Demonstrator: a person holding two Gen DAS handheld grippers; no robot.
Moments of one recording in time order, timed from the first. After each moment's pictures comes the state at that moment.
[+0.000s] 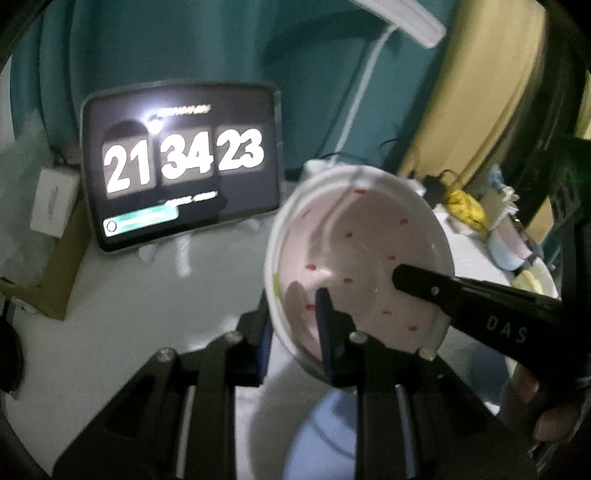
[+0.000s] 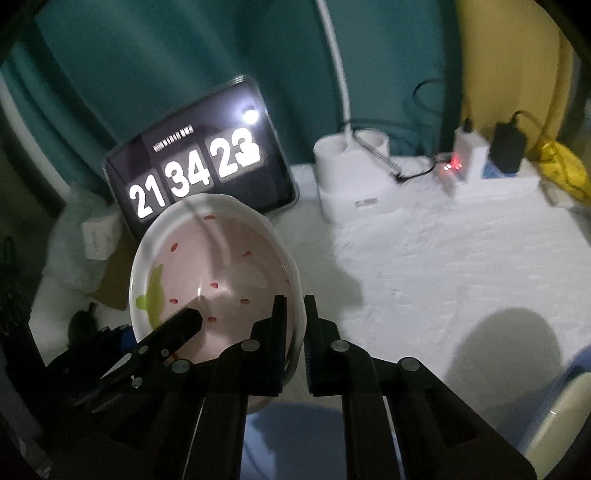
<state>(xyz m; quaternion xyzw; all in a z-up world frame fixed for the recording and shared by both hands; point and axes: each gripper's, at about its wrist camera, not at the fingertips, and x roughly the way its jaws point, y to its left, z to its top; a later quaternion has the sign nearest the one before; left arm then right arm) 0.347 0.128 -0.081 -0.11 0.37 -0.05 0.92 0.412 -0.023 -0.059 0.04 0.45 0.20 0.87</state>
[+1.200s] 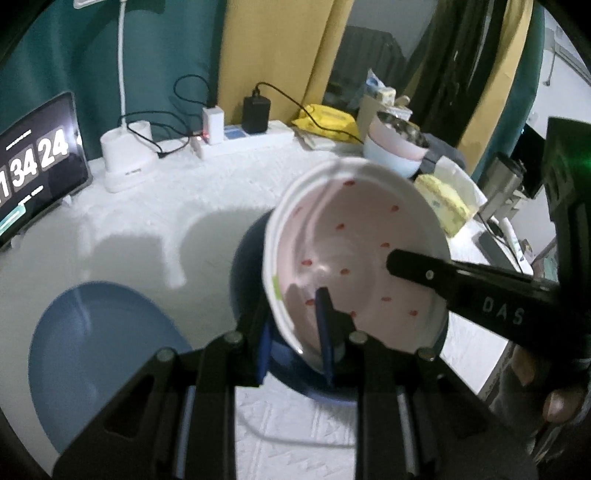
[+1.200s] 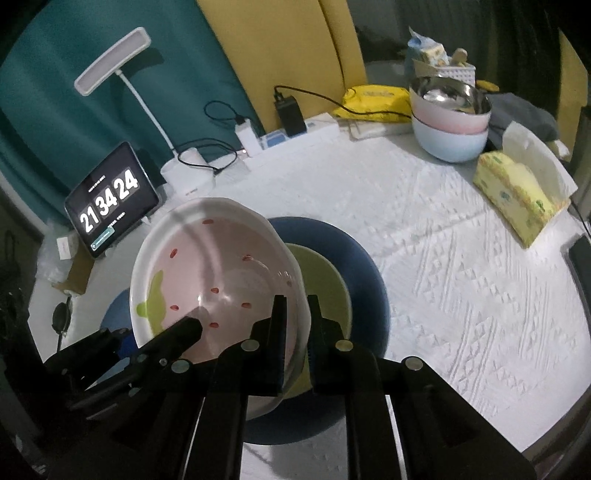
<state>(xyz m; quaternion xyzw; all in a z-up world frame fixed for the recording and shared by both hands) 0.294 -0.120 -0.085 -0.03 0.43 -0.18 0.89 0.306 -0.281 -0.073 0.11 0.46 0.09 0.88</state>
